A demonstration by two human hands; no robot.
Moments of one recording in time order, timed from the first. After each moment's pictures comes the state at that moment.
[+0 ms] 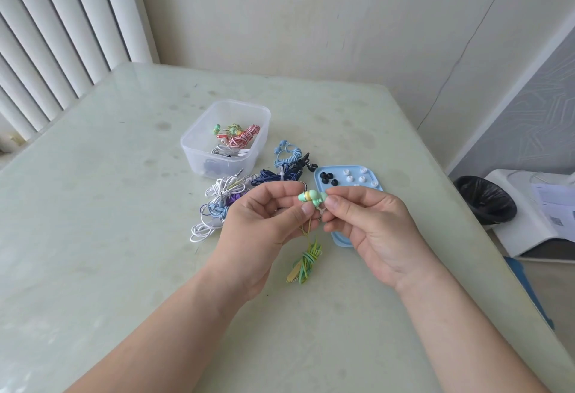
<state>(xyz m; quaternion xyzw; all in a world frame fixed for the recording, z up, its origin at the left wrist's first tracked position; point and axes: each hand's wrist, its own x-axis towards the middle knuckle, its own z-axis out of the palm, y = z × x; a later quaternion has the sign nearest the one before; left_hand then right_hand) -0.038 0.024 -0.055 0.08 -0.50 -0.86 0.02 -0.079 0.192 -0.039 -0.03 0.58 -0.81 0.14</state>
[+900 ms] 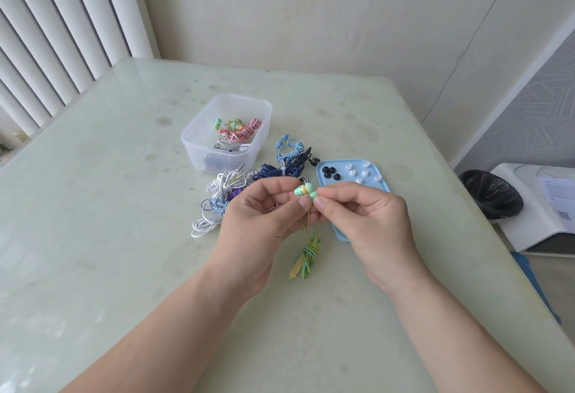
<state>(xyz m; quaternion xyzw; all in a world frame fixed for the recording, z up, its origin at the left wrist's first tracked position) -0.038 0.025 -0.055 0.10 -0.49 -0.86 0.04 -0.070 0.179 -0.051 -0.11 0.66 -0.75 0.00</state>
